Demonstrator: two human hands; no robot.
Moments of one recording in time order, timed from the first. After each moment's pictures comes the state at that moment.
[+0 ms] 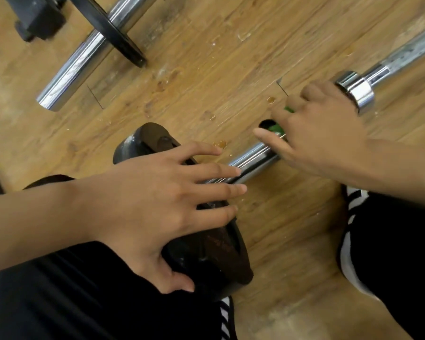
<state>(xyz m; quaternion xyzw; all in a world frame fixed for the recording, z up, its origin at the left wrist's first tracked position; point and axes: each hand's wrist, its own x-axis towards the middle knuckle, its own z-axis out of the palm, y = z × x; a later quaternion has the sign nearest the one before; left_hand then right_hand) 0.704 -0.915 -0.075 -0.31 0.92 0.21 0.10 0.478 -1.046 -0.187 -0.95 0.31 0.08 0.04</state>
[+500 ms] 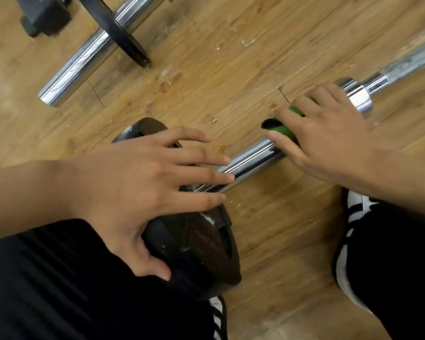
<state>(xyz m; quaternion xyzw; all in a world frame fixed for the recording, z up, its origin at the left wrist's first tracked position) 0.727 -0.925 -0.080 -0.32 0.92 0.22 0.05 0.459 -1.061 -0.207 -0.95 0.30 -0.03 0.05</state>
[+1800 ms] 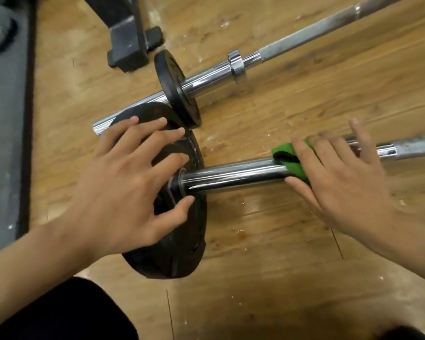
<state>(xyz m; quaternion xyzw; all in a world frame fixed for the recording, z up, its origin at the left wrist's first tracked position) 0.785 -0.972 -0.078 -0.76 0.64 0.00 0.08 0.558 -1.184 -0.221 -0.97 0.20 -0.09 -0.07</state>
